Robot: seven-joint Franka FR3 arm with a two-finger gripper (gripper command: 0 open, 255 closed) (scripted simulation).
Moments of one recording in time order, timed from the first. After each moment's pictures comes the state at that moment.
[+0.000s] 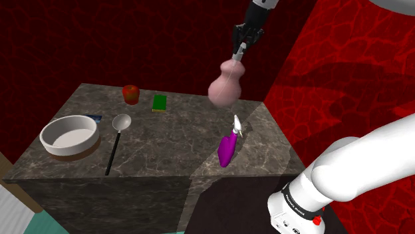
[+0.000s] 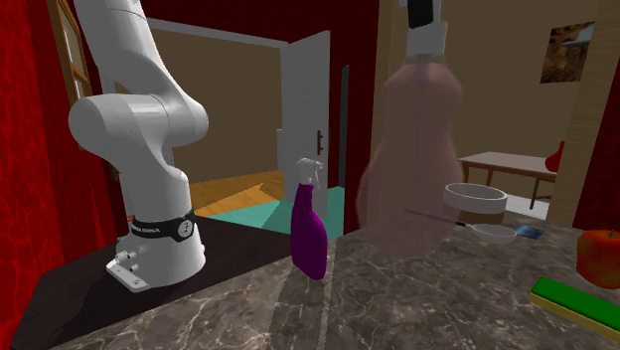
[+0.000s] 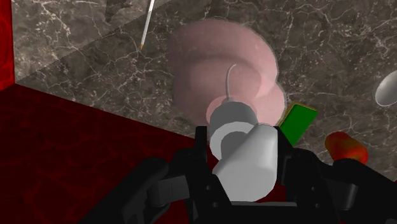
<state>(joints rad) -0.04 -0.31 -0.03 -1.97 -0.01 1.81 0.11</state>
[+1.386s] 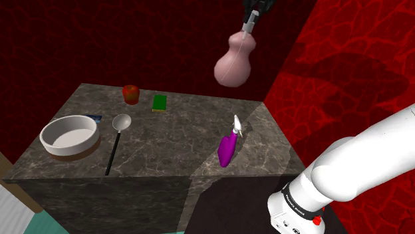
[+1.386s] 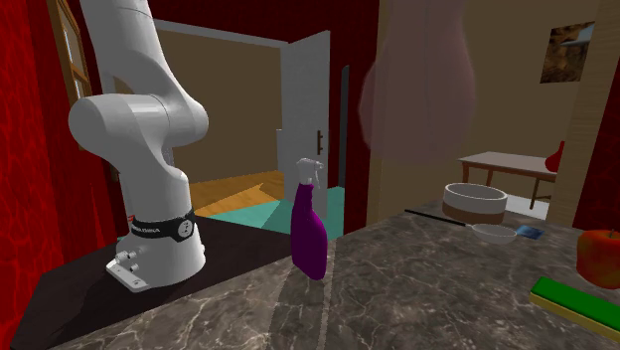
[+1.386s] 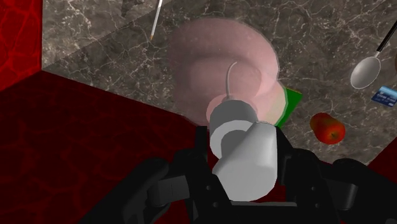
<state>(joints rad) -0.04 -0.22 -0.03 -1.59 0.00 1.52 0.10</state>
